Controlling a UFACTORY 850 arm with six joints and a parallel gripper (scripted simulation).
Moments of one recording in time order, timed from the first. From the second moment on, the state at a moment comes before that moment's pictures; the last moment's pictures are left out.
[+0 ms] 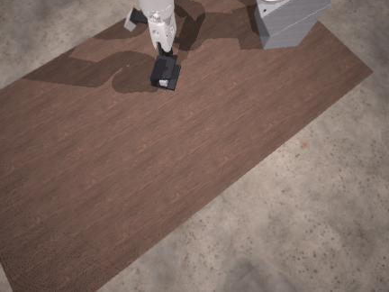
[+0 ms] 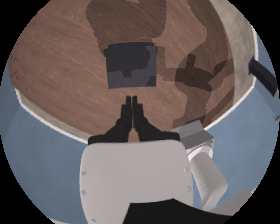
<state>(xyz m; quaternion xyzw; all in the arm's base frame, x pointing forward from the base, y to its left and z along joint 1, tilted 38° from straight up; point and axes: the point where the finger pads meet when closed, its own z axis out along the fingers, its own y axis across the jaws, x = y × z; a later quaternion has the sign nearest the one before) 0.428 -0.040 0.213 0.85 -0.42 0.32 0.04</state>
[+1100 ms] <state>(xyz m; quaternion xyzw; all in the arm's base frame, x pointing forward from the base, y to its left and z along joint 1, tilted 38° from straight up) 0.440 -0.048 0.195 0.85 -0.42 0.32 0.04</state>
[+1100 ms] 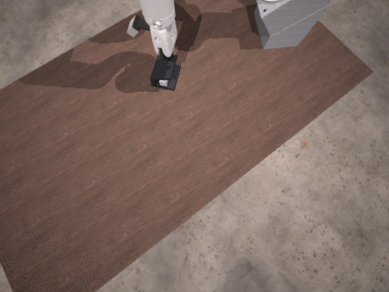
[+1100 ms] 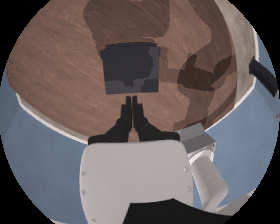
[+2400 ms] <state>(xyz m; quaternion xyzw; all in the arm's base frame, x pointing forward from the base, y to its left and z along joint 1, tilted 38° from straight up) 0.461 -0.061 0.164 0.85 -0.42 0.32 0.04</state>
